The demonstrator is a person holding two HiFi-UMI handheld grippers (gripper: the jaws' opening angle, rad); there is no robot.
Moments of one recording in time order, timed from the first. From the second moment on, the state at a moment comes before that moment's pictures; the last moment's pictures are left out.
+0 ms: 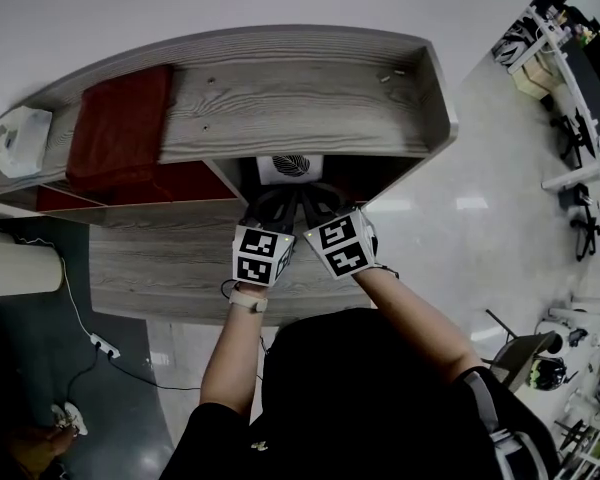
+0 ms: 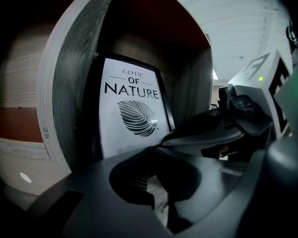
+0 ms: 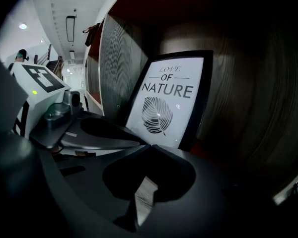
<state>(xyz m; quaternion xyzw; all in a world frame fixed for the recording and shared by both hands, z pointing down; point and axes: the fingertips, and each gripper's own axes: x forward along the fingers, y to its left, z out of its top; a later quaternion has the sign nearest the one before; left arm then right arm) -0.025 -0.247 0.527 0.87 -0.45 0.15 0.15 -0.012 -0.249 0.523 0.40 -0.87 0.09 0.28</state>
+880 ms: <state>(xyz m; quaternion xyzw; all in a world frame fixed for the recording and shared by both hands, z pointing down) -0.054 -0.234 0.532 0.85 -0.47 0.14 0.19 -0.021 -0.296 0.525 0.41 -0.83 0.03 0.37</state>
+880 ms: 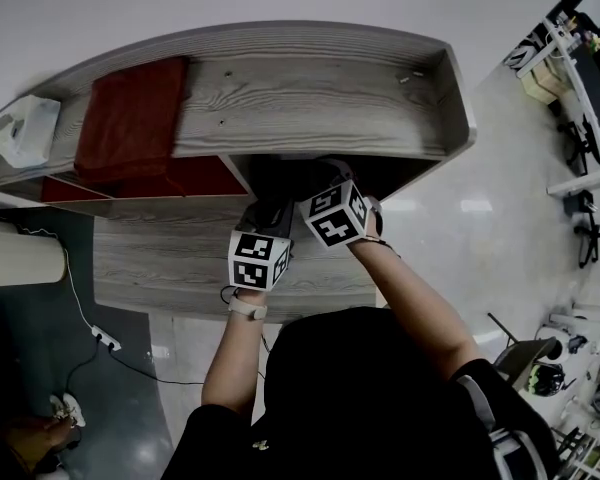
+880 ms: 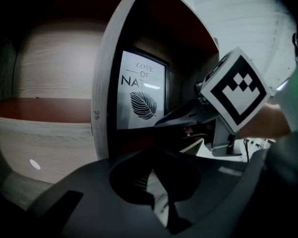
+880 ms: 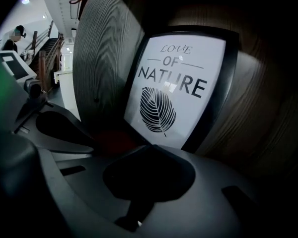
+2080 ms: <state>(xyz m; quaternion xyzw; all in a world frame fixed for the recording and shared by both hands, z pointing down) -0.020 -0.166 0.433 0.90 -0.41 0.05 0.14 0.056 -0.178 0.427 0.37 -0.91 0.09 0.14</state>
